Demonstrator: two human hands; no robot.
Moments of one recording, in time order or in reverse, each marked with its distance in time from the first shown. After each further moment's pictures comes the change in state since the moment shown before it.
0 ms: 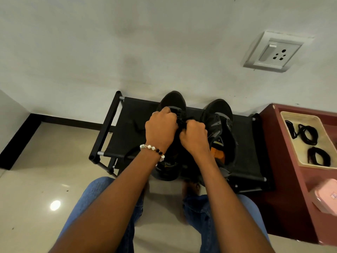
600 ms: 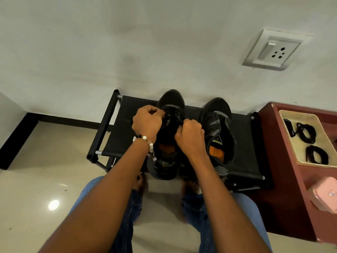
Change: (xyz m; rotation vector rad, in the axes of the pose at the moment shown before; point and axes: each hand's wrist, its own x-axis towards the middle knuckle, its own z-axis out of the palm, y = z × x) left_hand 0.013 -0.017 -0.001 -0.716 0.063 -0.661; right_hand -0.001 0.001 0.014 -0.019 0.110 -0.015
